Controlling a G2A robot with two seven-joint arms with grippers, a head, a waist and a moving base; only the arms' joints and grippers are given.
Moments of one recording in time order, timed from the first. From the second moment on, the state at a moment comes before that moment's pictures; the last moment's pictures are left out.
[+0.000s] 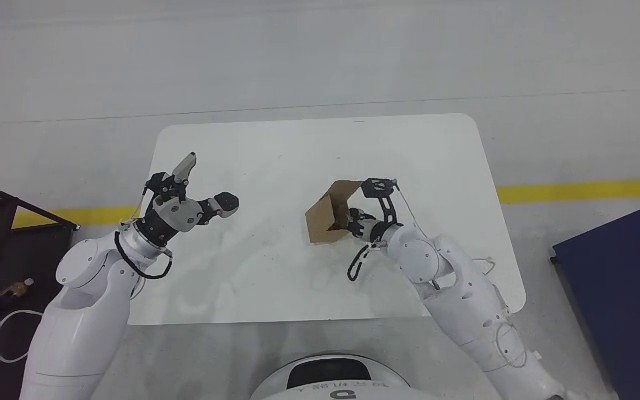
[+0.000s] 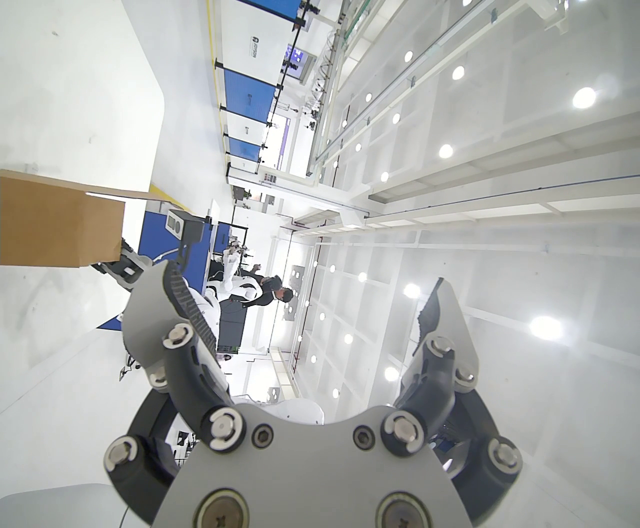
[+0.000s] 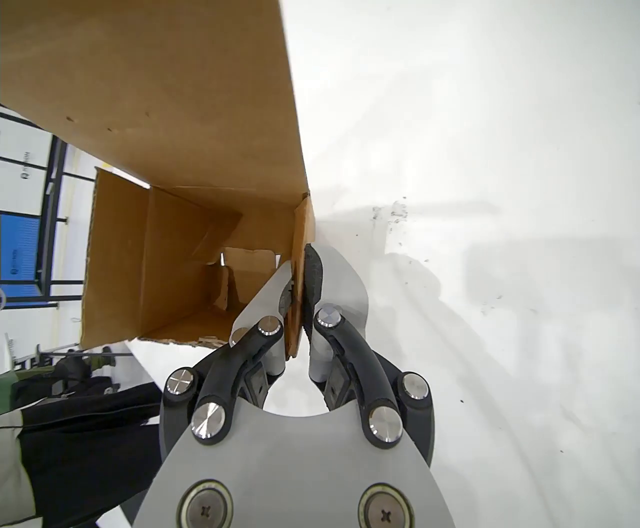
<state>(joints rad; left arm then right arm) 1.58 -0.96 -1.54 -1.81 -0.96 0.17 -0.73 -1.43 -1.21 1.12 -1.72 -0.73 0.19 0.63</state>
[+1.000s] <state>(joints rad) 1.58 -0.96 -1.54 -1.82 -0.93 0.19 -0.72 -1.48 -1.22 1.11 -1.89 -0.93 0.38 0.67</state>
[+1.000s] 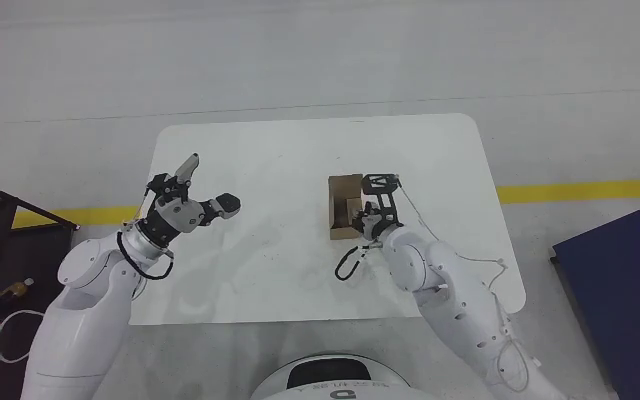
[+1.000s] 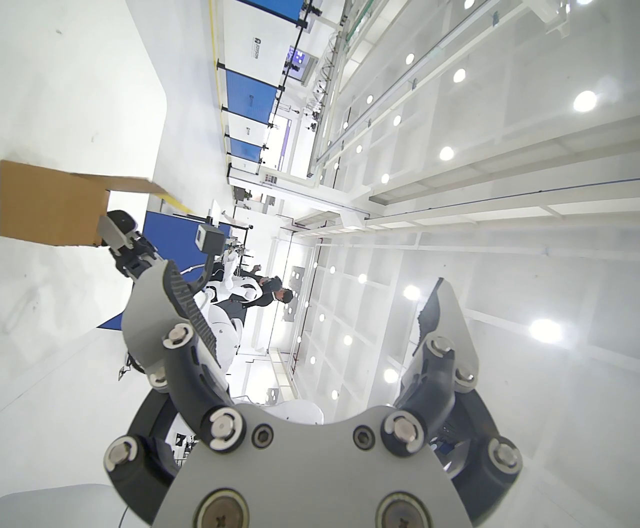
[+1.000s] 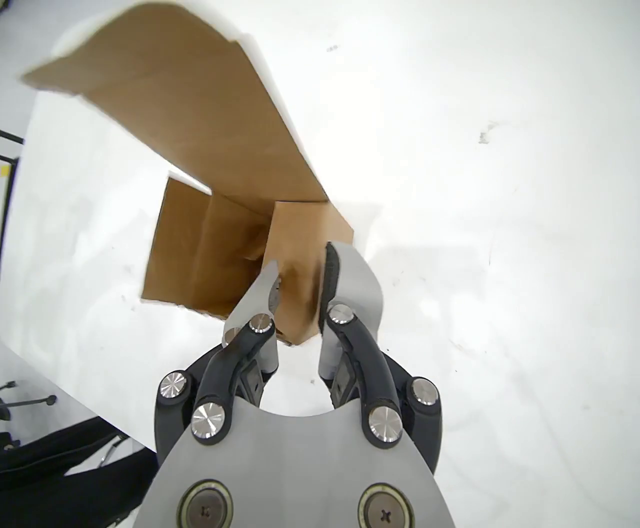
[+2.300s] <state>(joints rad) 0.85 -1.19 -0.67 -1.17 -0.04 -0.02 -0.70 -1.64 -1.23 1.27 -1.57 -0.20 -0.47 0.21</state>
